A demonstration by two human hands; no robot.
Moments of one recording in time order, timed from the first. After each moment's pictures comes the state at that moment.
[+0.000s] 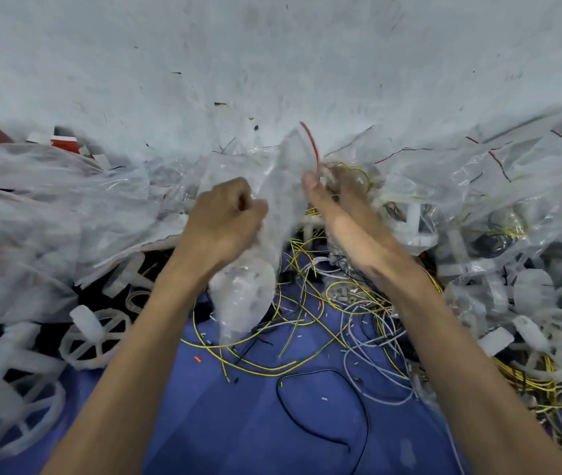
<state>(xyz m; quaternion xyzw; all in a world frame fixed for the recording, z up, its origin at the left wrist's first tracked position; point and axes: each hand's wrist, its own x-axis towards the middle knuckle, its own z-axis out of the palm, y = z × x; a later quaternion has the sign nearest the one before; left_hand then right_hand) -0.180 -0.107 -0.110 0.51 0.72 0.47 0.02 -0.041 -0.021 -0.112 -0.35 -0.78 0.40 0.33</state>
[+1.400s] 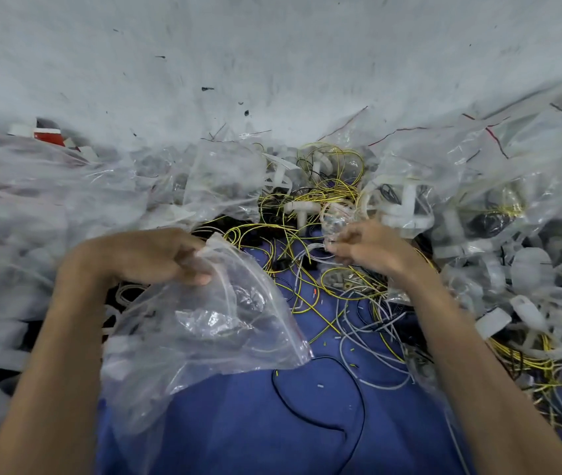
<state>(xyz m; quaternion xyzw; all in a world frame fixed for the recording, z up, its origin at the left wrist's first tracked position) -0.244 -0.144 -0.123 0.65 0.73 0.08 0.21 -0.002 0.033 -0.166 -0.40 -0.83 0.34 0.18</state>
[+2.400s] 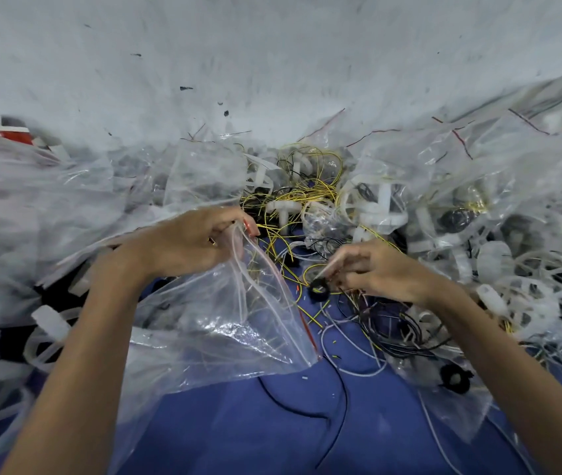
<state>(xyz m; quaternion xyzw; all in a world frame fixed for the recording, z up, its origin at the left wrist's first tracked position) -0.208 -0.116 -0.127 0.72 0.62 0.26 0.18 0.047 0.007 -0.162 -0.29 -0.86 0.40 0.10</state>
